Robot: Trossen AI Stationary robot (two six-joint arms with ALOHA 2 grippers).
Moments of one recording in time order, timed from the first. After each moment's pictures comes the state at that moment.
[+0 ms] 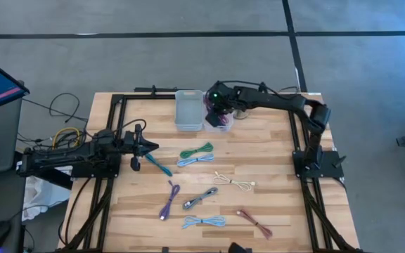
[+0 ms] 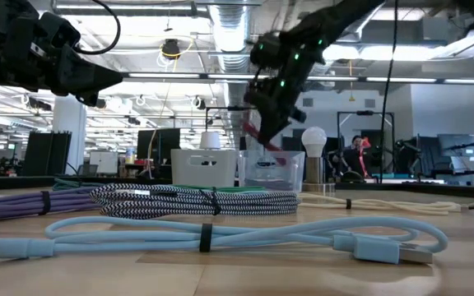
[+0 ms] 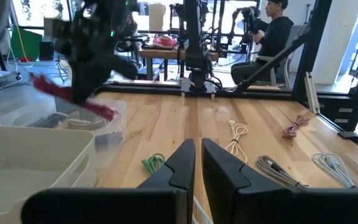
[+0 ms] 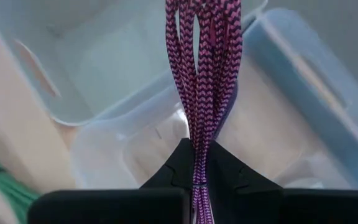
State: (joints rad) left arm 0.21 0.26 0.01 0.23 0.18 0.02; right arm -0.44 1.90 1.47 -0.59 0.11 0.12
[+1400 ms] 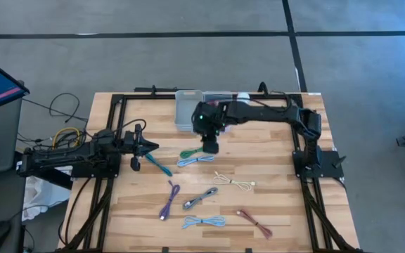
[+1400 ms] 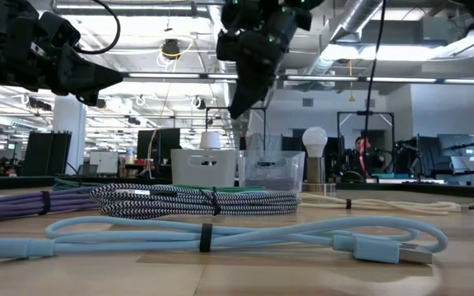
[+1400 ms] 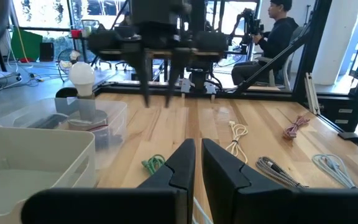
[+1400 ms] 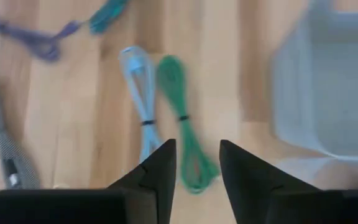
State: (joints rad) left arm 0.21 0.26 0.01 0.23 0.18 0.02; right arm -0.18 1.96 1.70 -0.83 -0.13 -0.21
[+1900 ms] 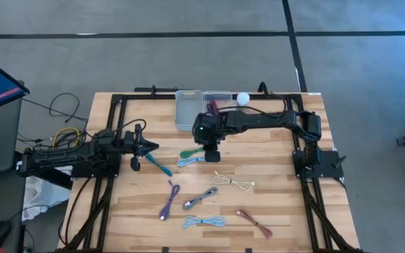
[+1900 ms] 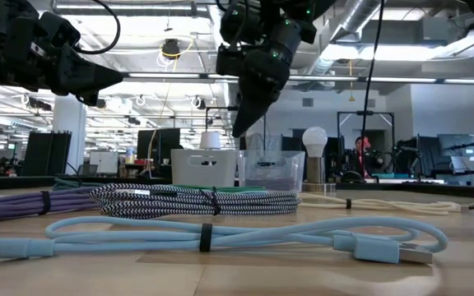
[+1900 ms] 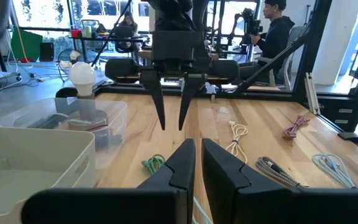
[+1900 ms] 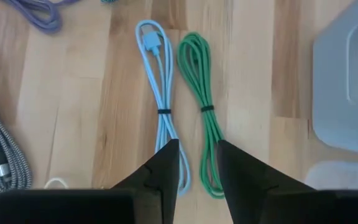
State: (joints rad) left arm 0.21 0.26 0.01 0.23 0.18 0.02; right arm -0.13 1.96 1.56 -0.70 -0.12 -0.21
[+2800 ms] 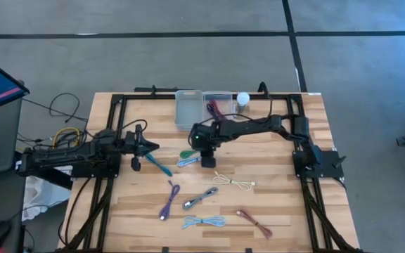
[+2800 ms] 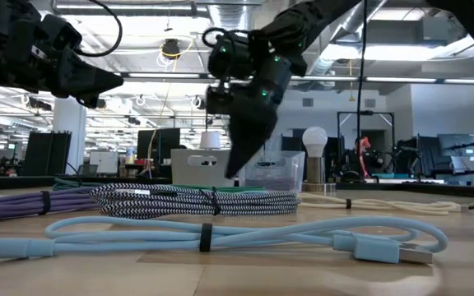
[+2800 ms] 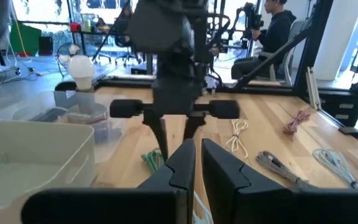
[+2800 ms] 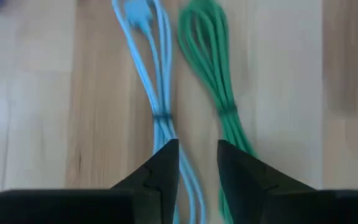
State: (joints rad) left arm 0.21 0.28 0.01 0.23 0.18 0.02; right arm -0.12 2.10 1.51 -0.56 -0.10 -0.15
